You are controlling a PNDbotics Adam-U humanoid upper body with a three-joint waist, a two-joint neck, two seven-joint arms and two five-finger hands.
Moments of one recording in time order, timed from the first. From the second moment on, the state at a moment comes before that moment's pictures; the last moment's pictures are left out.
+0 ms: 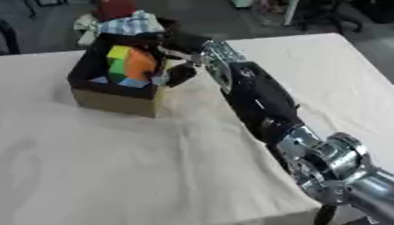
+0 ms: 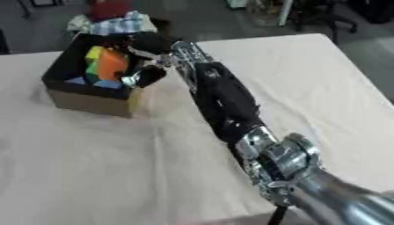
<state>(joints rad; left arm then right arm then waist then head) -0.31 0.27 0.05 -1.81 -0.08 0.06 0.03 -1.13 -0.12 0.01 -0.67 1.26 -0.76 0.20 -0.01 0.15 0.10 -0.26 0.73</state>
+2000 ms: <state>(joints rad) -0.29 0.27 0.10 -1.81 -0.10 0.06 0.09 -0.58 -0.37 -0.04 -1.60 0.03 -0.46 0.33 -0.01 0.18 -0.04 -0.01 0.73</state>
